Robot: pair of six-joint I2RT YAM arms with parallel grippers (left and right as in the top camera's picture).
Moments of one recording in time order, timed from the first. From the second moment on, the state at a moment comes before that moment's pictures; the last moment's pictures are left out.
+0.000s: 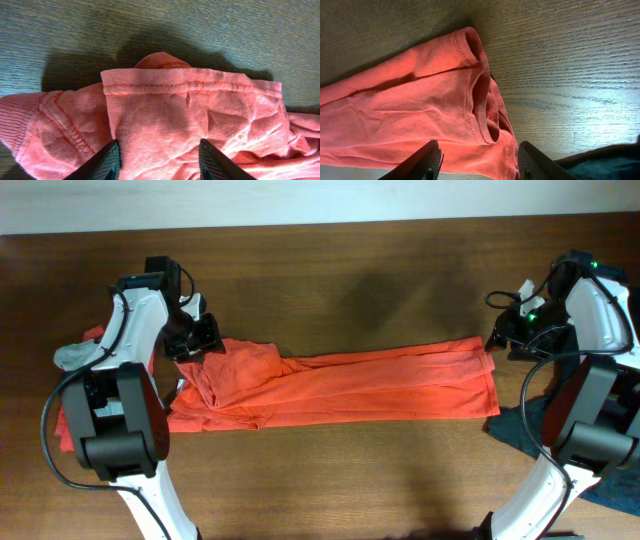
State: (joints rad) left arm 0.07 2.12 1.66 -1.09 0.25 -0.14; right arm -0.35 2.08 1.71 -1.25 -0.26 -0.08
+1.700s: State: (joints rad) left arm 0.07 2.10 1.62 -1.04 0.31 -0.14; right arm -0.35 2.08 1.71 -1.25 -0.26 -0.08
